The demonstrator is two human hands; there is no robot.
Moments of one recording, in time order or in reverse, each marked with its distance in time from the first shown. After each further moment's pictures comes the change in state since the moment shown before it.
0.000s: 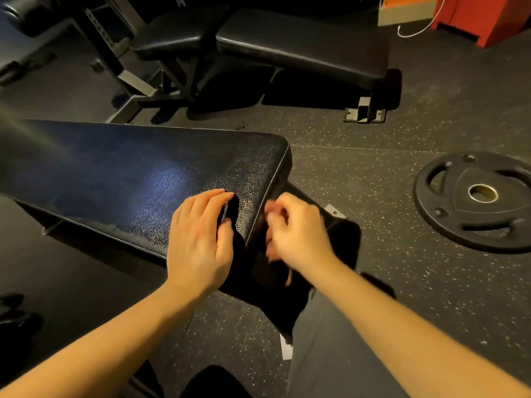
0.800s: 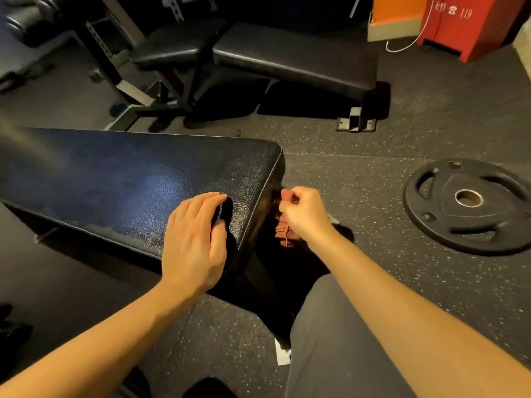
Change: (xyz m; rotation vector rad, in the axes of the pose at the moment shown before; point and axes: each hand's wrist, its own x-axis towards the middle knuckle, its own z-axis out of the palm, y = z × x) left_hand -0.003 0.000 -0.002 -0.028 0.006 0.009; right_hand 0.039 0.019 -0.012 0.211 0.055 0.335
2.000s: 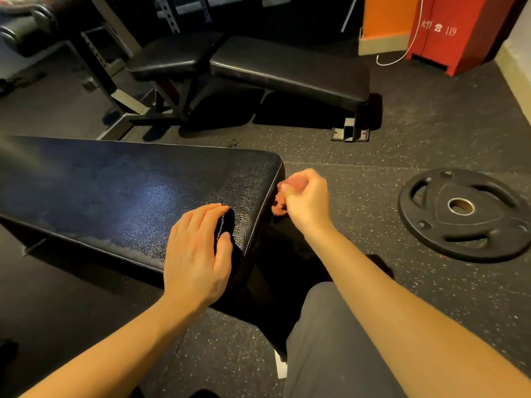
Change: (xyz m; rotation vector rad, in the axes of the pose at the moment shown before) left_hand -0.001 -0.003 0.000 -0.001 -0.014 -0.002; right_hand -0.014 -0.051 -0.007 0.186 0.151 -0.131
